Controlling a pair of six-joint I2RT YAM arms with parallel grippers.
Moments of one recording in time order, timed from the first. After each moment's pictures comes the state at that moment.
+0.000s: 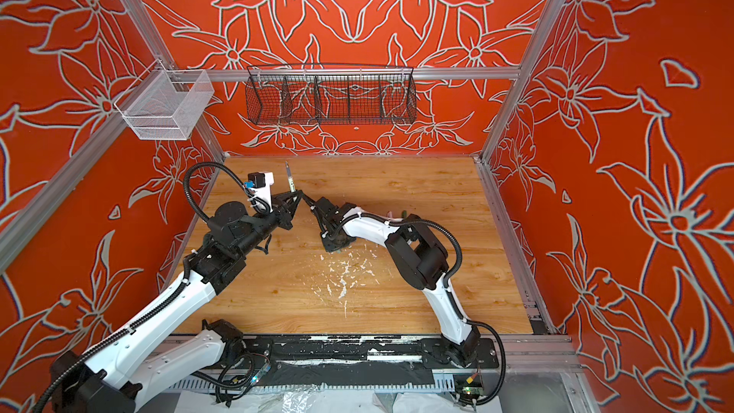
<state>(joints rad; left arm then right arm) -0.41 0.94 0.75 0.12 0.10 -0.34 0.84 2.17 1.64 -0.74 0.03 0.42</state>
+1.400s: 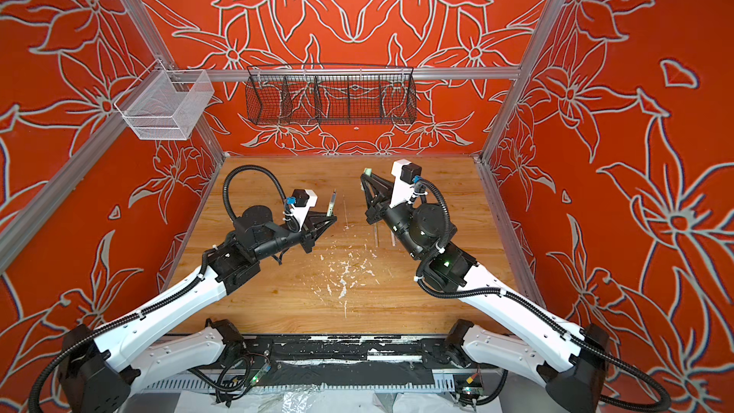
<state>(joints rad) -0.62 1.03 0.78 0.08 0.33 -0.06 0.83 1.01 0.92 0.34 0.16 0.33</state>
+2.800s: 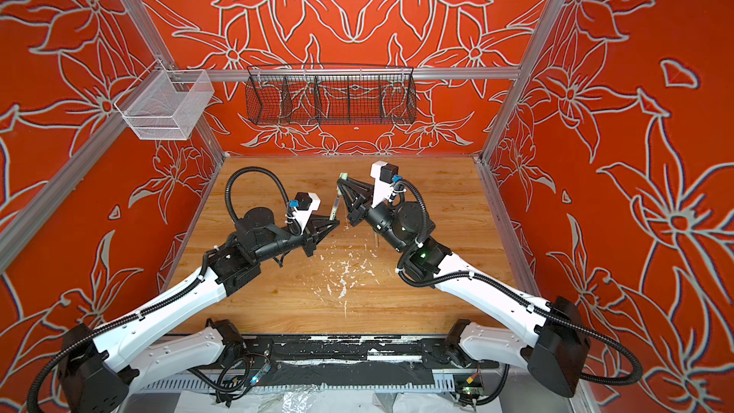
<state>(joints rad) -0.64 1.02 0.78 0.08 0.34 -0.06 0.83 1.15 0.88 0.55 0.01 0.44</state>
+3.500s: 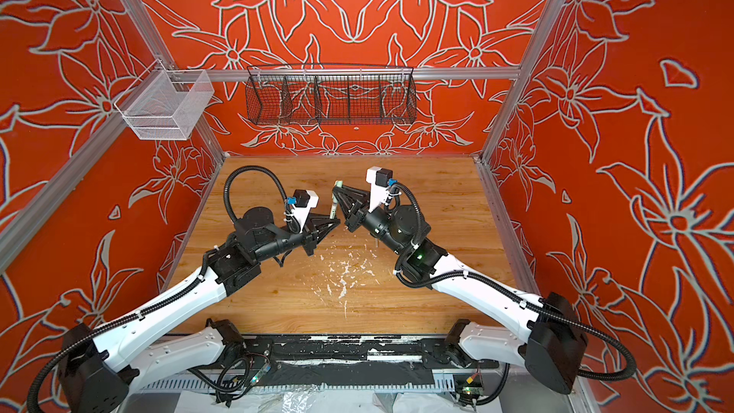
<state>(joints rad) -0.64 1.02 0.78 0.09 0.34 -0.16 0.83 1.17 0.83 0.59 -0.07 0.51</state>
